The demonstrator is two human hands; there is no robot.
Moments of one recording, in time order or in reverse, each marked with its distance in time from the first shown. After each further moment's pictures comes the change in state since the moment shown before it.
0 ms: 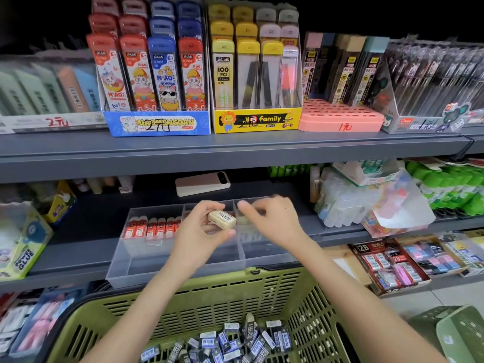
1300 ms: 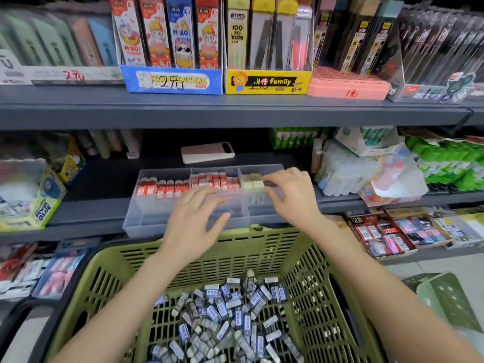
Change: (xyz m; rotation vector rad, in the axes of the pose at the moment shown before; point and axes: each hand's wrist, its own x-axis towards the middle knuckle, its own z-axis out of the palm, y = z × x) left_hand -0.052 -0.002 -0.025 0.849 -0.104 0.367; right_hand -0.035 0.020 -0.003 -0.244 0.112 -0.190
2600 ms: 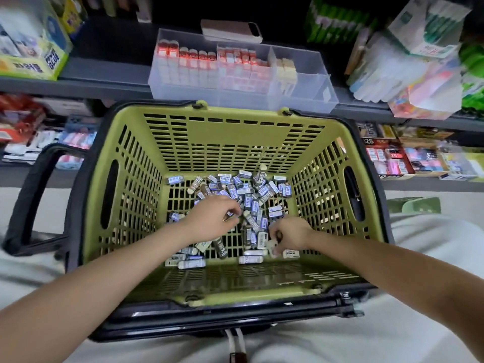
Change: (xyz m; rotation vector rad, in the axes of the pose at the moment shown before) left_hand -0.174 0.018 0.067 -0.325 -0.648 -0.145; right_hand -0.237 -0.040 0.085 -0.042 -1.276 0.085
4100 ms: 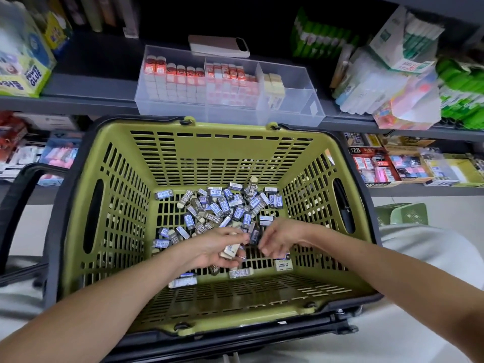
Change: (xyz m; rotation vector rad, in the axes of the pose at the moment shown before) left_hand 0.022 0.001 0.038 -1.296 -0.374 -0.635; right_hand -0.002 0.002 -0.035 0.843 -0.297 0.077
